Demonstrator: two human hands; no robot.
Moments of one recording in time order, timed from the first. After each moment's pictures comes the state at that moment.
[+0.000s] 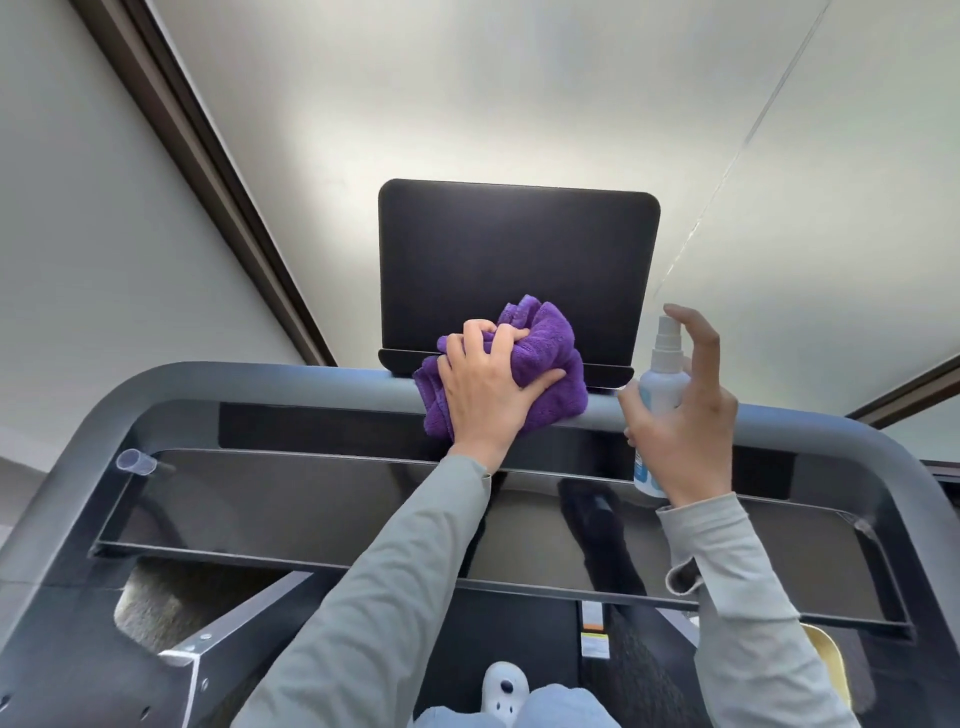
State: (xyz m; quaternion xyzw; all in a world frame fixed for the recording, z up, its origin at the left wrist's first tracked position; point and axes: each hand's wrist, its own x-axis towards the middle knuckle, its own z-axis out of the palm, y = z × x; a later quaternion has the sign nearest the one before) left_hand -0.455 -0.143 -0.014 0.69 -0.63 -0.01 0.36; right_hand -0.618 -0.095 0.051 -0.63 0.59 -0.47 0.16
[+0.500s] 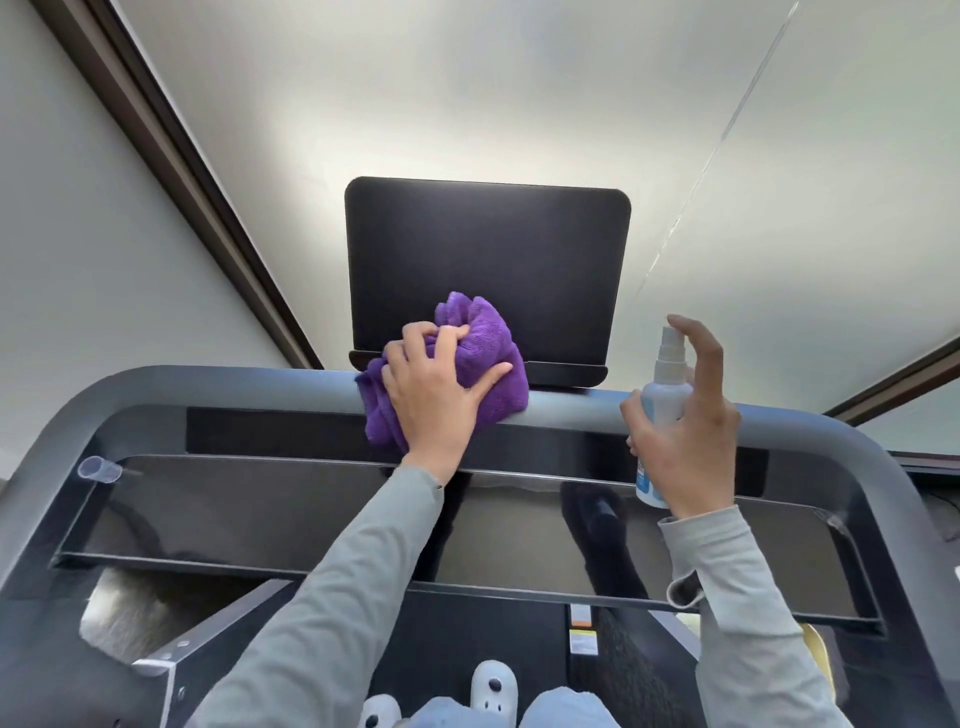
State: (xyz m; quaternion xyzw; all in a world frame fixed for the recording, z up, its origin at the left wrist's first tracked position) left_hand -0.439 -0.137 -0.015 0.72 -0.59 0.03 0.36; right_hand -0.647 -0.090 0.043 -0.62 0.61 -0.47 0.16
